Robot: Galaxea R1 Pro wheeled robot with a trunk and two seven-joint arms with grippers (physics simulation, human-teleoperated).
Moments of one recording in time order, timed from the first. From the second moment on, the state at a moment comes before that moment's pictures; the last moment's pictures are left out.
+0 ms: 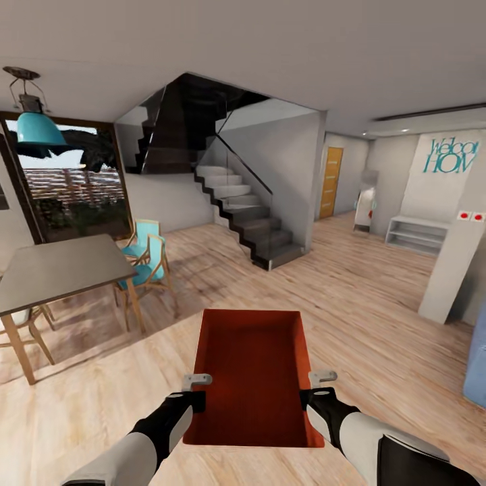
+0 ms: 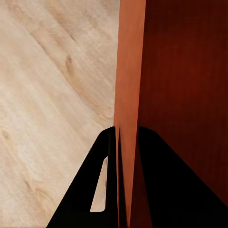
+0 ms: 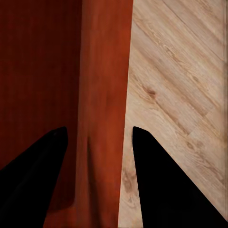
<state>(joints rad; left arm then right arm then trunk) -0.67 -0.16 0.05 -0.28 -0.03 0.20 0.16 -0.81 0.09 1.26 0.01 -1.16 0.07 -0.26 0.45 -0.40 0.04</state>
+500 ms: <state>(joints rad) -0.67 -0.16 0.05 -0.28 -0.03 0.20 0.16 -0.81 0.09 1.26 0.01 -1.16 0.07 -0.26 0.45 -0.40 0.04</state>
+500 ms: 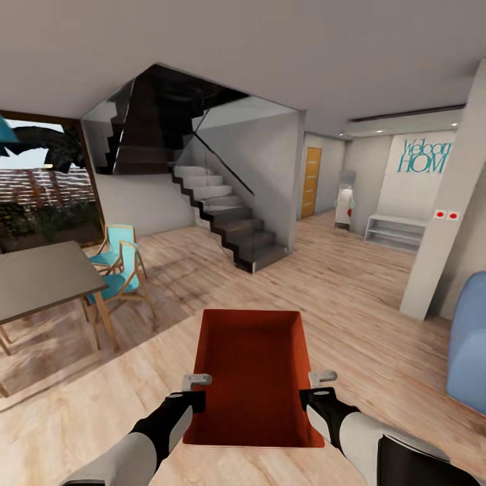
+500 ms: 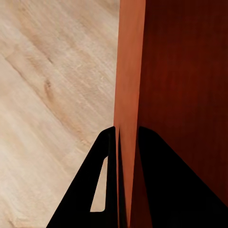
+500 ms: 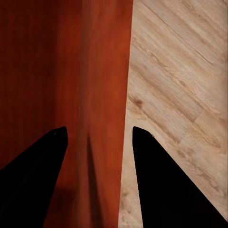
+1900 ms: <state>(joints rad) -0.67 -0.16 0.06 -0.28 -0.04 0.20 0.16 -0.81 0.09 1.26 0.01 -1.16 0.07 -0.26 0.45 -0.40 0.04</state>
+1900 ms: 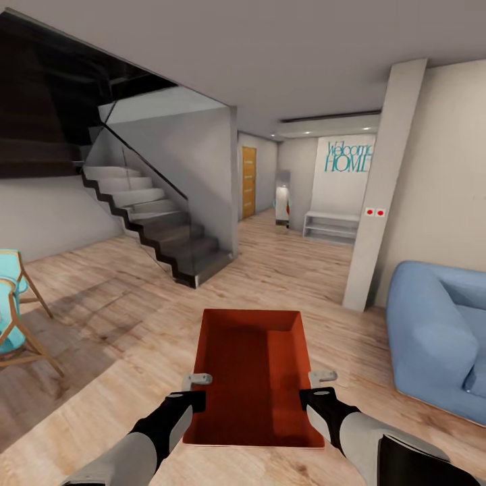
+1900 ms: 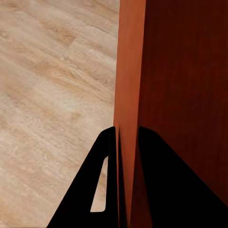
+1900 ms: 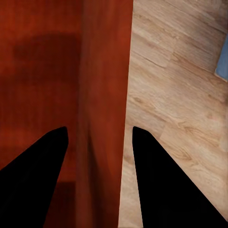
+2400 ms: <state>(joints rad) -0.67 -0.16 0.06 -0.29 -0.04 0.20 0.16 -0.81 0.09 1.26 0.01 -1.16 0.06 -0.26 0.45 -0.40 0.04</state>
